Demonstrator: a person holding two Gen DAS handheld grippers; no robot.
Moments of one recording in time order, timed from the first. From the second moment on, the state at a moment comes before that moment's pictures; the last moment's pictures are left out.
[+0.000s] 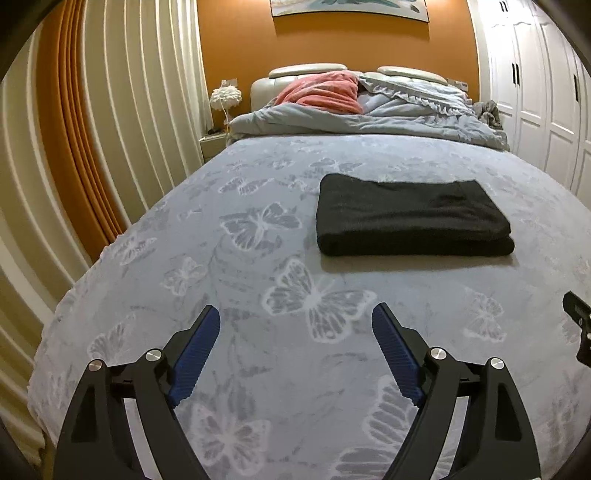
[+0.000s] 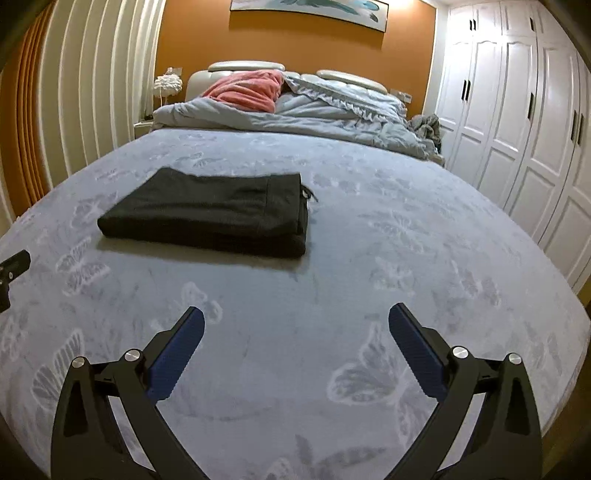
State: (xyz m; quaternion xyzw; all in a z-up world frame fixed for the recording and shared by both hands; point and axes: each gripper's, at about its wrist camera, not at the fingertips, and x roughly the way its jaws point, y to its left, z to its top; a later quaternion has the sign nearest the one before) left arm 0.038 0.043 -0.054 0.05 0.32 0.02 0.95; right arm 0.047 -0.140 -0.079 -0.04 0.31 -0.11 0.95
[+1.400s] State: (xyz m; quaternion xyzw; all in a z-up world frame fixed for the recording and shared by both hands) left arm 0.217 0.079 0.095 -0.14 0.36 -0.15 0.91; right arm 0.206 -0.179 0.053 0.14 0.32 0.11 0.93
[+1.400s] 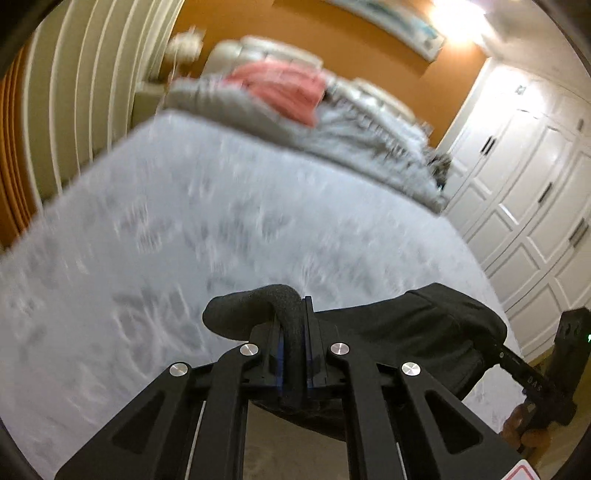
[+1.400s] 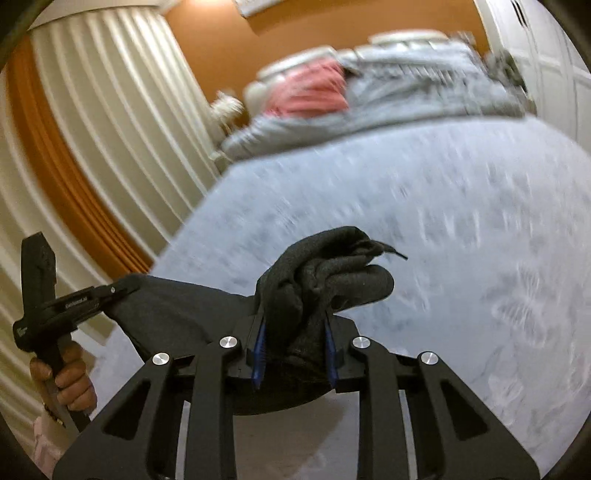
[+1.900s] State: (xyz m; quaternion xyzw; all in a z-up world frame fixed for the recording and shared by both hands) left arm 0.164 0.143 -0.059 -0.21 0.51 -0.02 0.83; right arm 0.143 -0.215 -0.056 0.14 0.43 0.00 0.89
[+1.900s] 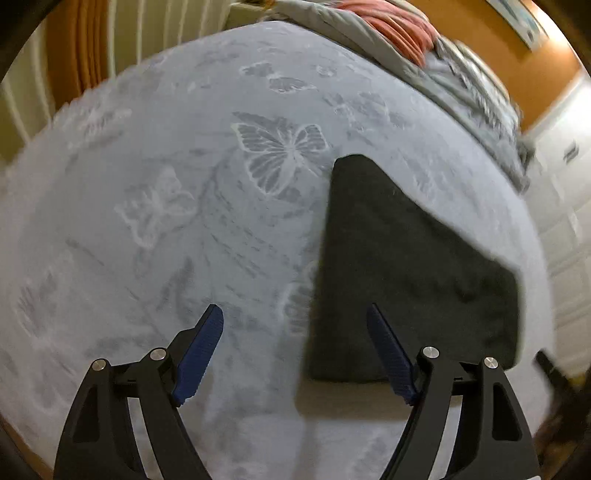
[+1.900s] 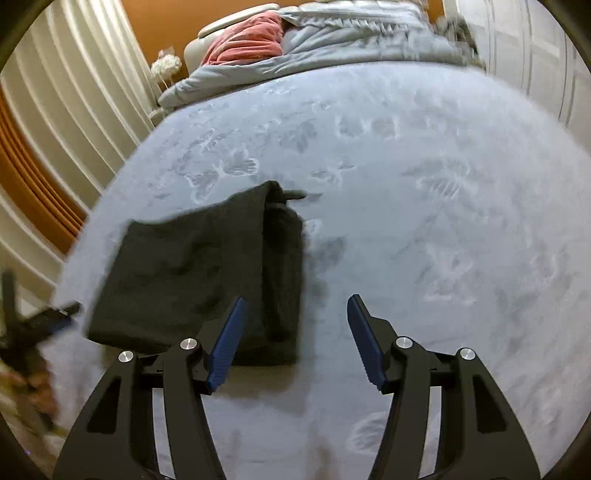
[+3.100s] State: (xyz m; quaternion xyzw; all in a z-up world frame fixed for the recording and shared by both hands) left arm 0.031 0.055 -0.039 0.01 0.33 -0.02 0.94; right arm 0.056 -0.147 -0.086 0.03 0.36 -0.05 0.93
